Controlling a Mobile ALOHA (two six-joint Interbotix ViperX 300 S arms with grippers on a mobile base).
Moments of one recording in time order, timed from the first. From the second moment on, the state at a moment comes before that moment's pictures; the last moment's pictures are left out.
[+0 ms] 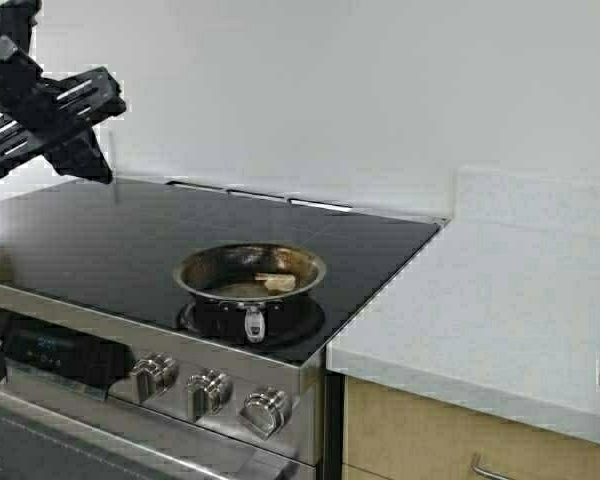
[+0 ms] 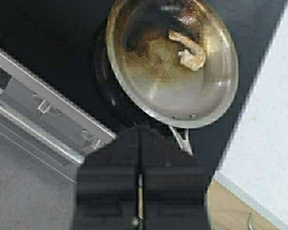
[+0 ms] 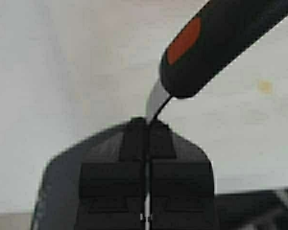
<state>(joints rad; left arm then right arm) -0.13 -0.05 0.96 0.79 -0.35 -1.20 -0.70 0.27 0.63 0.59 0.54 -0.42</state>
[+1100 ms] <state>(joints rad) -0.13 -0.04 0.96 0.79 -0.35 -1.21 -0.74 0.61 0.40 0.55 0.57 -0.38</state>
